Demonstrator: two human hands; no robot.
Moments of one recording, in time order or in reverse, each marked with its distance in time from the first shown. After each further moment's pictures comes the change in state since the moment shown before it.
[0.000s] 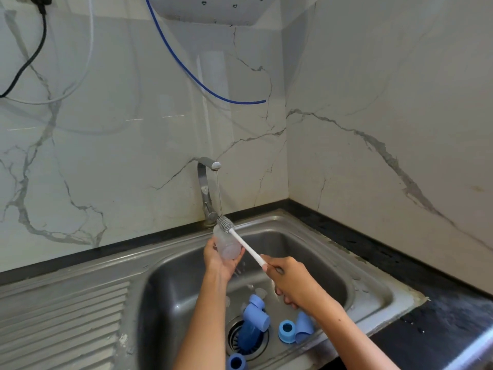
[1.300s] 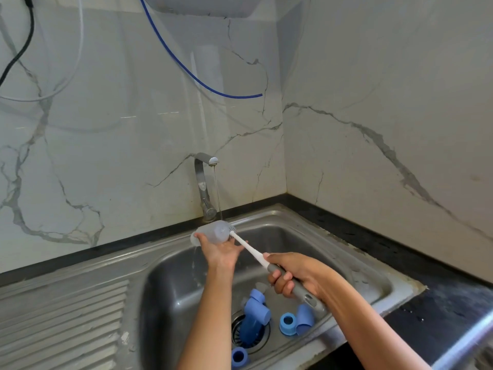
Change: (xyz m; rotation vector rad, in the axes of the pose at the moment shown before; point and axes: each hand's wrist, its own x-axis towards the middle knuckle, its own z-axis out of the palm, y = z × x) left_hand 0.013 -0.002 0.000 -0.320 -0.149 -0.077; right_hand 0.007 -0.018 -0.015 0.755 -0.363 0.520
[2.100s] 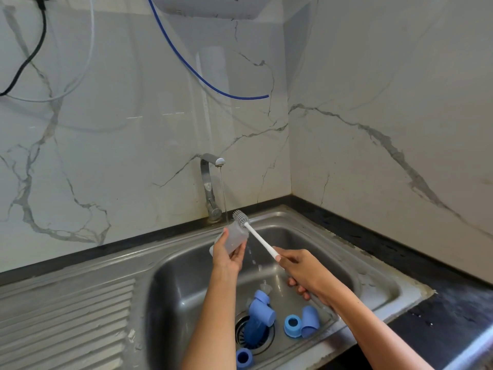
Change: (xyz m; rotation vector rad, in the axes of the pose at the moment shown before) left_hand -0.009 0.000 -0.003 0.129 0.221 0.070; right_hand 0.010 0.018 -0.016 -0.604 0.341 -0.413
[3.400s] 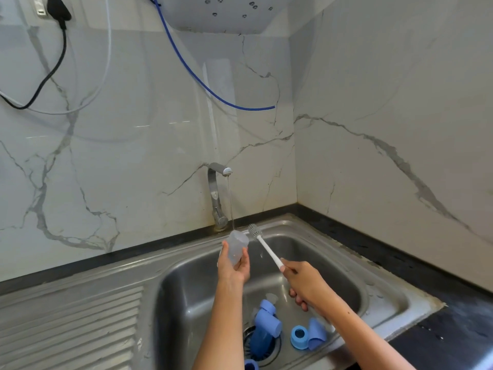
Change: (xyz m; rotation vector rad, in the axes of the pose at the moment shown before) left_hand -0.011 0.003 -0.004 -0.183 0.049 -0.133; right_hand 0.011 0.001 0.017 0.006 0.070 0.071
